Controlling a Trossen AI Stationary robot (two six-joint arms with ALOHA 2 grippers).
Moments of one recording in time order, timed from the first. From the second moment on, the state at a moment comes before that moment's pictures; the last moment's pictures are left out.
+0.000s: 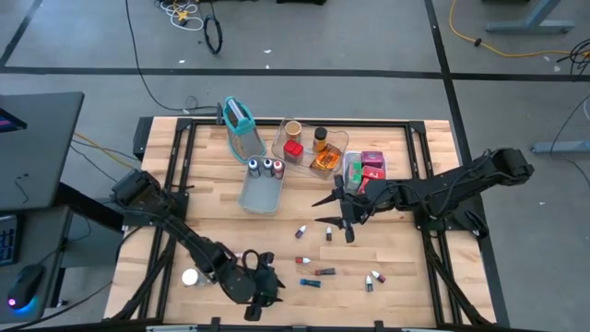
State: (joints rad) left arm -0.69 1.78 1.05 0.12 -0.32 -0.47; right arm 0.20 1.29 0.72 0.33 0.06 -0.38
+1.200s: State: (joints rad) left arm -0.67 1.74 1.19 -0.34 -0.48 -0.62; right arm 0.20 1.29 0.72 0.35 0.03 -0.38
